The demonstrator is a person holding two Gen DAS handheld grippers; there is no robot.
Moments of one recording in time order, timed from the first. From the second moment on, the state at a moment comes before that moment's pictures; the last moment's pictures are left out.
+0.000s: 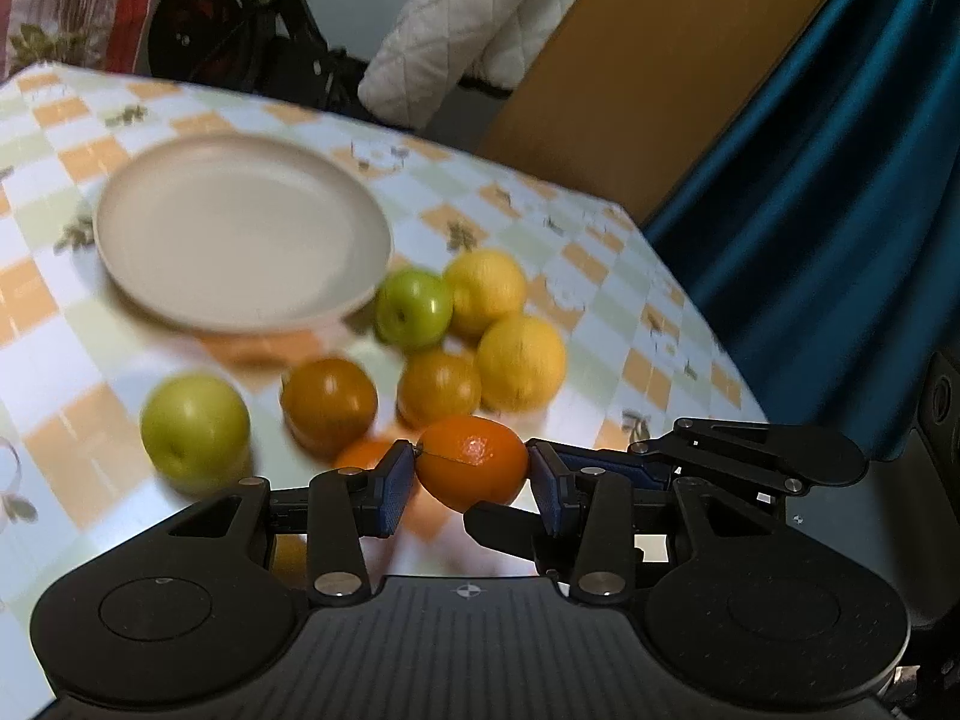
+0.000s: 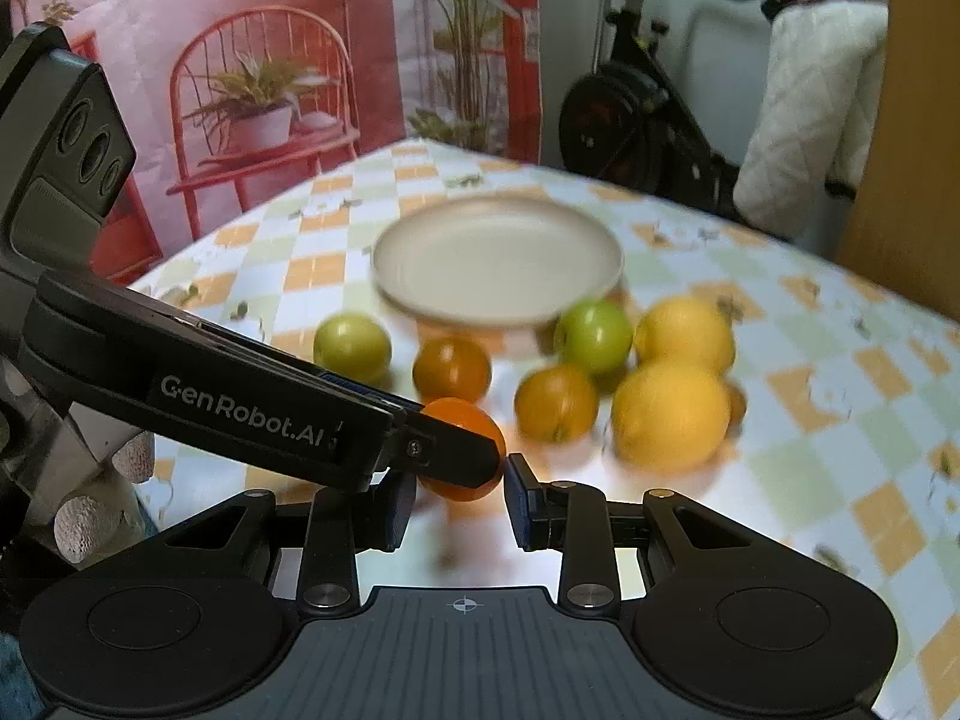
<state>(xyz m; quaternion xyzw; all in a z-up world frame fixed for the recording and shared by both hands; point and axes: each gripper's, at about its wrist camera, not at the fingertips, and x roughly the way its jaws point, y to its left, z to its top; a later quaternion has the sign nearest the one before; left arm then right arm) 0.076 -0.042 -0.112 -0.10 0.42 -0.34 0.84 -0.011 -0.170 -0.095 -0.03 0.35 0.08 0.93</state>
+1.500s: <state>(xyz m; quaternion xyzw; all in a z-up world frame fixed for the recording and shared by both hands) 0.203 0.025 -0.122 -0.09 0.42 -0.21 0.88 0.182 -0.125 -0.109 -0.06 0.39 0.12 0.91</state>
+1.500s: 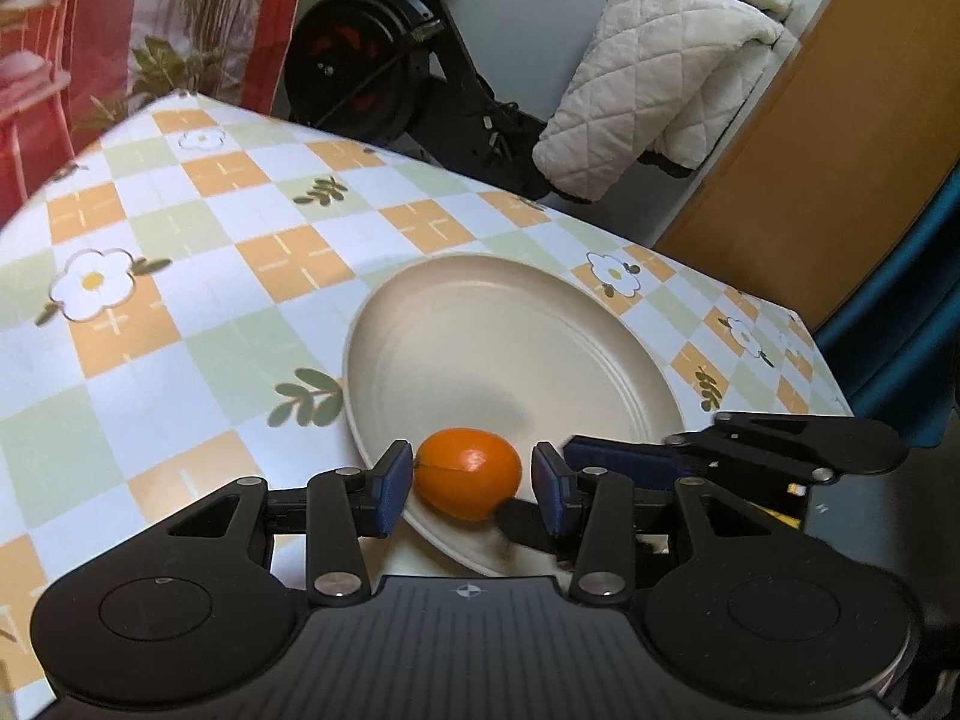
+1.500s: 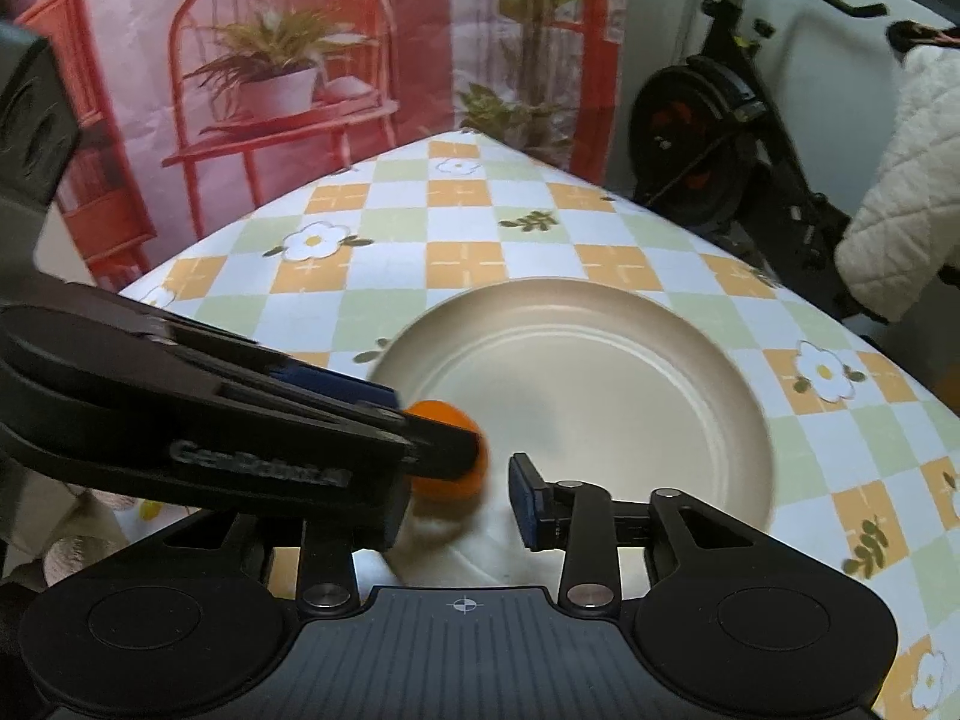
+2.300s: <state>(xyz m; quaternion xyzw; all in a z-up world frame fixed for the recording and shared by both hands) 0.094 -0.020 -0.088 0.02 0.37 -0.26 0.89 0.041 -0.168 -0.094 -0.04 0.35 0.09 0.93</state>
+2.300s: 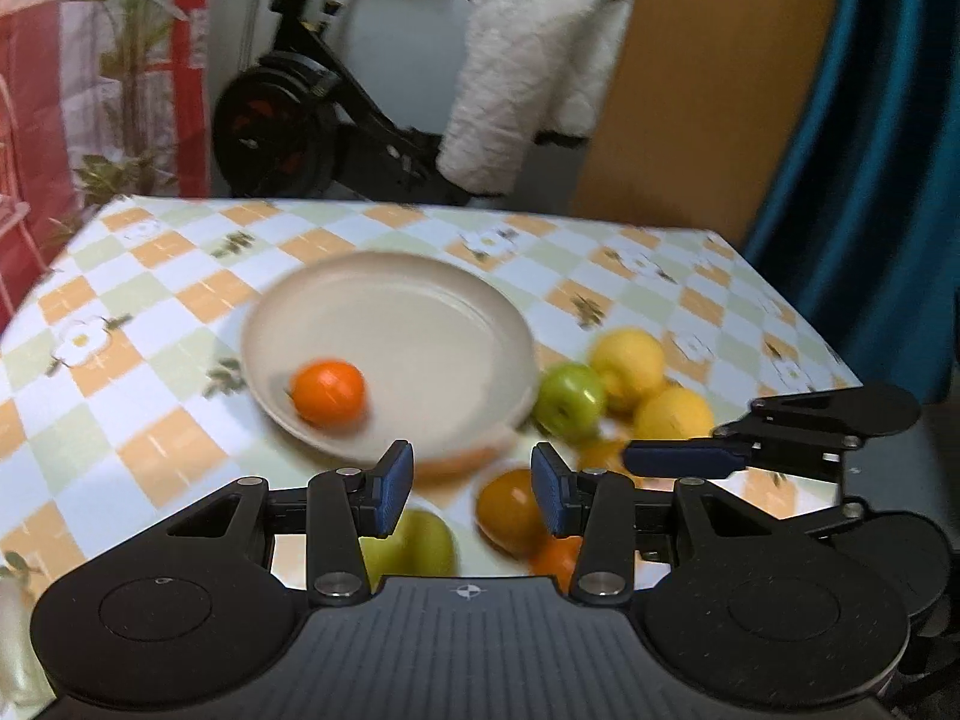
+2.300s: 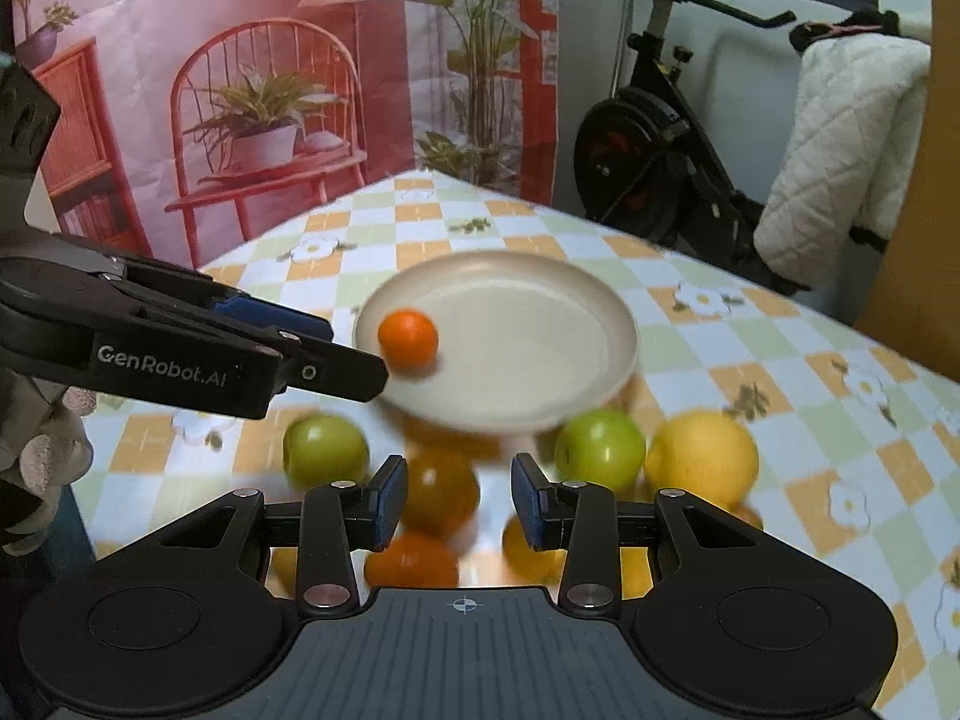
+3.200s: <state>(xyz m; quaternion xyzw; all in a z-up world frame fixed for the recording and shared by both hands) 0.087 -0.035 -0.133 -0.03 0.44 -0.30 0.85 0.018 -0.167 -0.129 -0.03 0.38 0.11 0.92</state>
